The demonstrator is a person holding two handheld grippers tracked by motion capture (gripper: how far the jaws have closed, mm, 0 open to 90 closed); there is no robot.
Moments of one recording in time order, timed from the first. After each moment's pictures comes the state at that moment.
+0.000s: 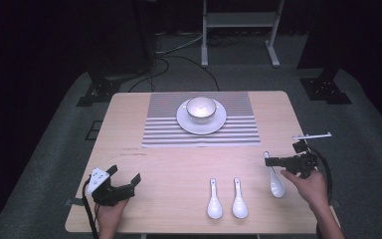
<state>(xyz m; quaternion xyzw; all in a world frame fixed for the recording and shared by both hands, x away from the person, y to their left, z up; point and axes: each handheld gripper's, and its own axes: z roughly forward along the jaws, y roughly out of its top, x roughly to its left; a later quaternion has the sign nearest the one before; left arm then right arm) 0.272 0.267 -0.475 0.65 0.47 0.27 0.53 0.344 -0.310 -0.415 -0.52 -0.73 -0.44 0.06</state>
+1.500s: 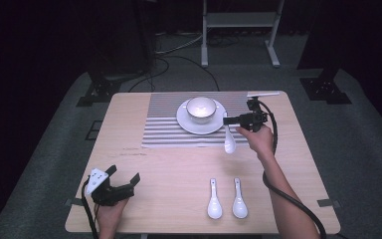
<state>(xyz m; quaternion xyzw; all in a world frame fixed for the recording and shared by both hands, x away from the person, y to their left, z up) 0.271 0.269 -0.476 0.64 0.48 0.27 0.54 0.475 -0.199 -0.381 -0.50 -0.71 -0.49 0.09</state>
